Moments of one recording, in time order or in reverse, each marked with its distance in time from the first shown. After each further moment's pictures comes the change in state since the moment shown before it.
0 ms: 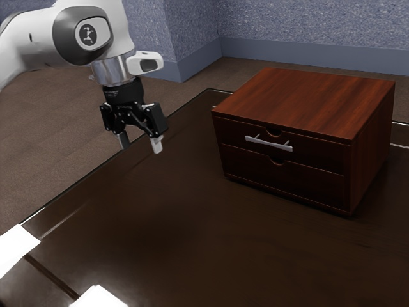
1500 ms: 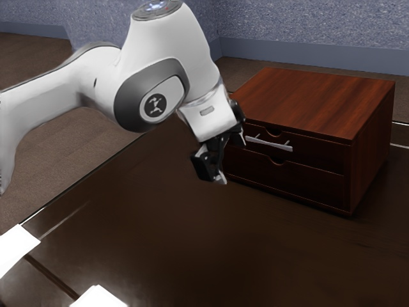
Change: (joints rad) arm -0.301 -0.168 -0.069 -0.373 0.150 0.591 1.214
